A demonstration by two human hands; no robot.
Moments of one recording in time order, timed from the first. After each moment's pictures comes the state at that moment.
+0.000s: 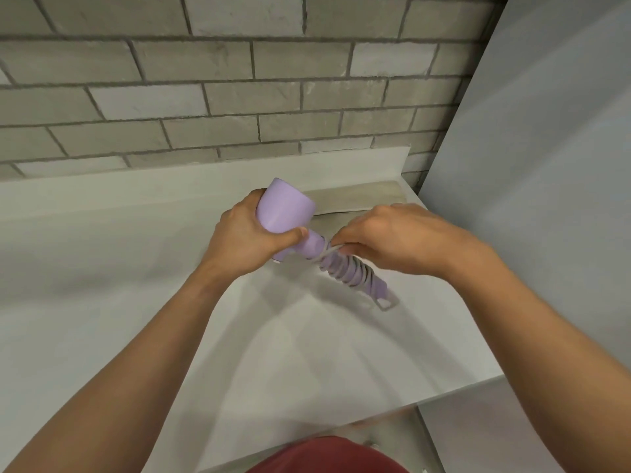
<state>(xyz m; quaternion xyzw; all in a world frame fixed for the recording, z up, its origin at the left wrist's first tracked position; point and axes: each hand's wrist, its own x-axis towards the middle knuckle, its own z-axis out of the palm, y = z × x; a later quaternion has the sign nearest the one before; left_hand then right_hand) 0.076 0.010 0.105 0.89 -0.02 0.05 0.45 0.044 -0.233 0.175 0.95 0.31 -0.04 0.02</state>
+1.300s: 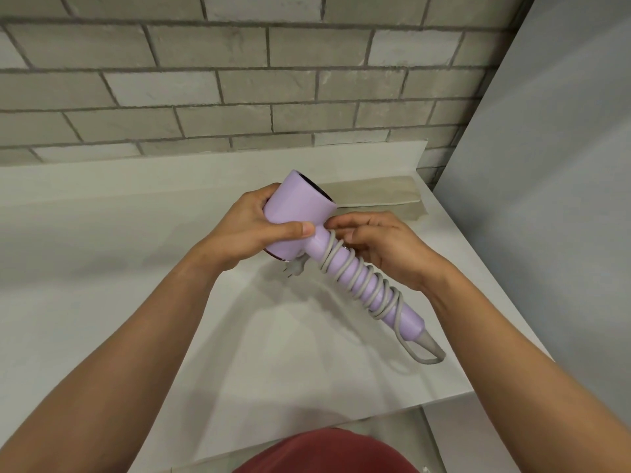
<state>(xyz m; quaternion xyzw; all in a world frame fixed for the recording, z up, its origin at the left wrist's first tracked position) 0.083 0.026 0.109 0.79 -0.13 -0.07 0.60 0.056 -0.220 0.116 0.74 0.10 -0.18 -0.64</state>
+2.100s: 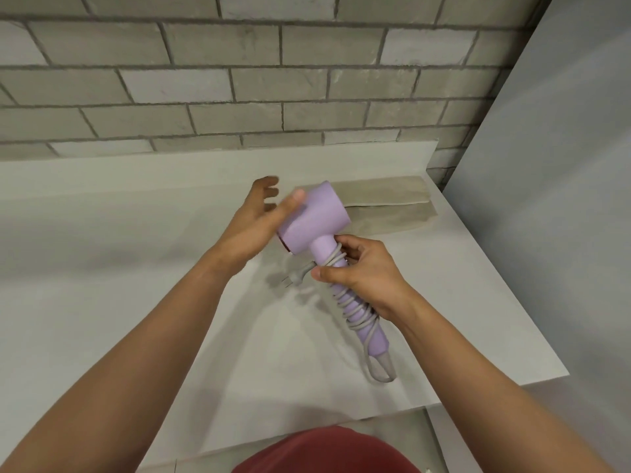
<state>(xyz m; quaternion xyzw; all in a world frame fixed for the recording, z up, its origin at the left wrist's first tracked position) 0.084 0.029 0.092 0.80 -0.01 -0.03 0.60 0.035 -0.183 0.070 0.75 0.01 -0.11 -0.65</state>
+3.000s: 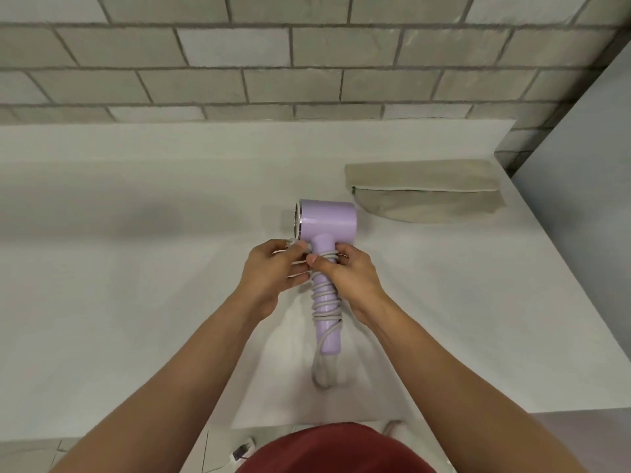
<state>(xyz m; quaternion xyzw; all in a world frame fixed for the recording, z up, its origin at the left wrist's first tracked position) 0.034 0.071 0.014 0.61 0.24 -0.07 0.75 0.058 -0.080 -0.019 0.74 -0.10 -0.16 -0.65</state>
